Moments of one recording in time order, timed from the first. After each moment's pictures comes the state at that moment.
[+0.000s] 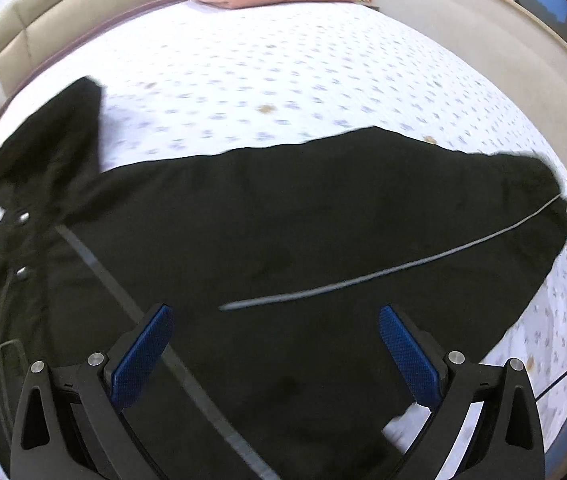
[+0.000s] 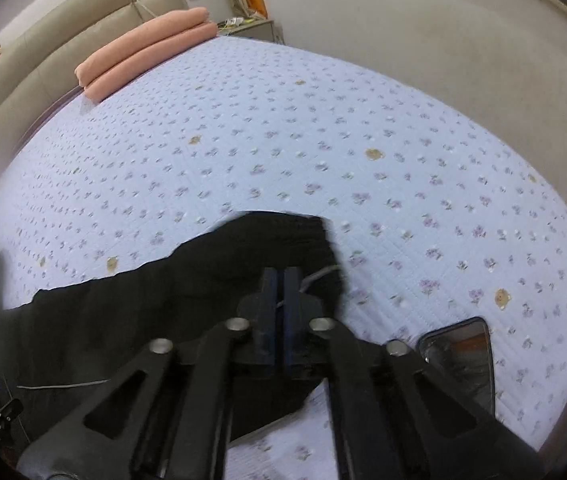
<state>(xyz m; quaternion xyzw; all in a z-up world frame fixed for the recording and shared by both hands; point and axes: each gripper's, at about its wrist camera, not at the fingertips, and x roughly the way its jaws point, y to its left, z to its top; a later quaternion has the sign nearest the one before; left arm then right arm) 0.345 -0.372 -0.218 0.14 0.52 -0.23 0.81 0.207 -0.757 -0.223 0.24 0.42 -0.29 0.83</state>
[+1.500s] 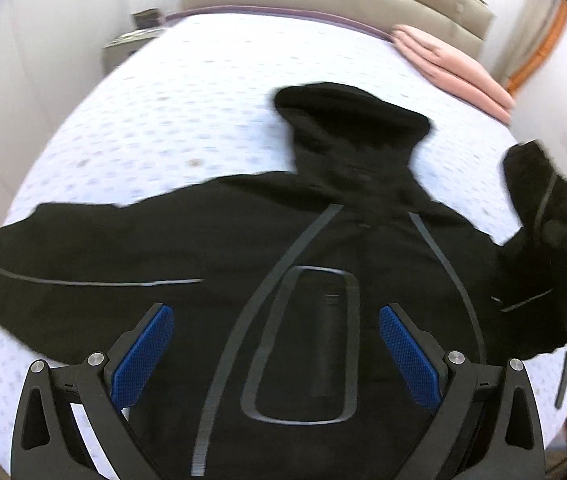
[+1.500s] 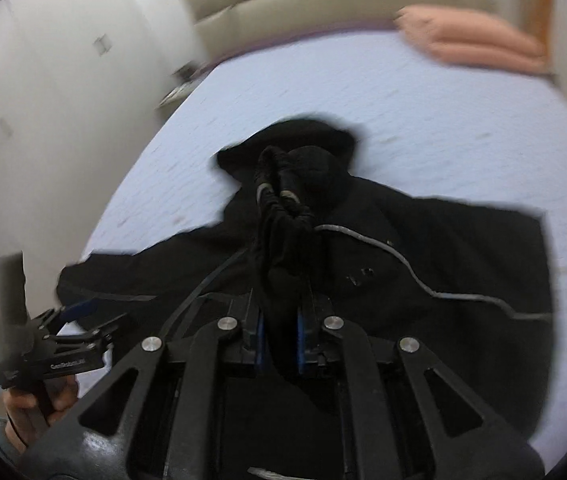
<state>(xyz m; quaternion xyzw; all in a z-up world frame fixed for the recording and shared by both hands) 0.372 0.011 -0.146 -0.04 0.51 -0.05 0.86 0.364 -0.261 -0.118 0.11 0.45 0.12 0.88</state>
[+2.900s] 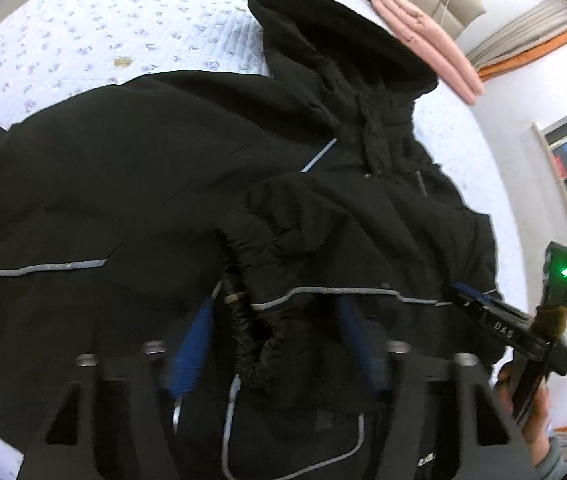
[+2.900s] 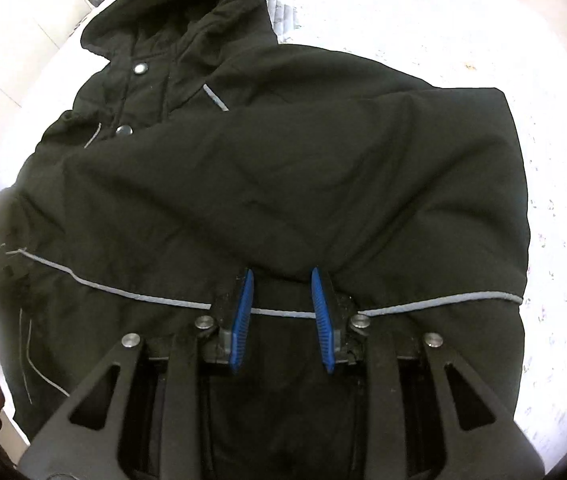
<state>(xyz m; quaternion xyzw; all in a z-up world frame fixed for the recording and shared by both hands) 0.434 0.003 -0.266 -0.15 0.59 -0.19 0.77 0.383 -0.303 -0.304 0.09 0.59 0.00 0.80</state>
